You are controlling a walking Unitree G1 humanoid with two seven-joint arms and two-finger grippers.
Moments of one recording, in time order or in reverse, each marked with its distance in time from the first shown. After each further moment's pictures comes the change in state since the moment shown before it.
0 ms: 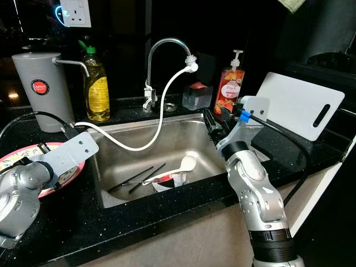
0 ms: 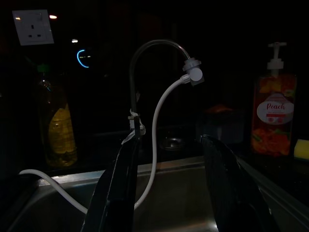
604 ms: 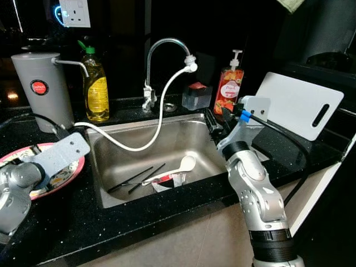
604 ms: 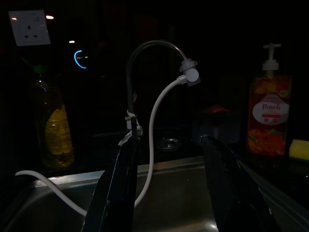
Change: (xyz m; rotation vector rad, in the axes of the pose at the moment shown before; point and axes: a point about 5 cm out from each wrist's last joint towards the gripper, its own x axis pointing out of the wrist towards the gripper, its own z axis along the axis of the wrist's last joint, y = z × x) left arm 0.008 0.000 -0.025 -0.028 0.072 -0.054; right arm 0.000 0.000 0.000 -0.005 -0.001 -0.007
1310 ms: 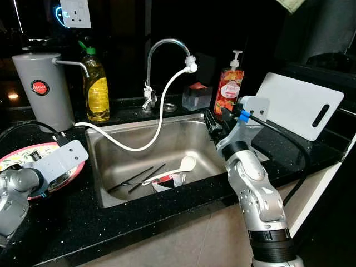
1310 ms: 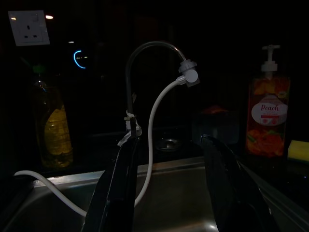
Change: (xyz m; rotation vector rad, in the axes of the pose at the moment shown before) left arm 0.001 -0.005 -0.006 0.006 -0.007 -0.045; right arm 0.000 0.000 0.000 -0.005 0.000 -0.001
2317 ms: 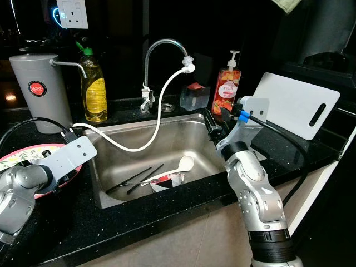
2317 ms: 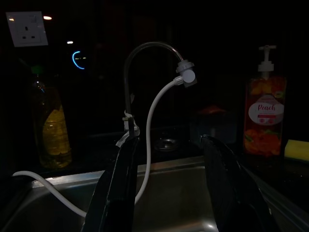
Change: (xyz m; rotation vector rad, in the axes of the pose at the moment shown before) left arm -0.002 -0.003 0.016 -0.037 -0.062 -0.047; right arm 0.000 0.001 -0.001 0.003 0.001 0.005
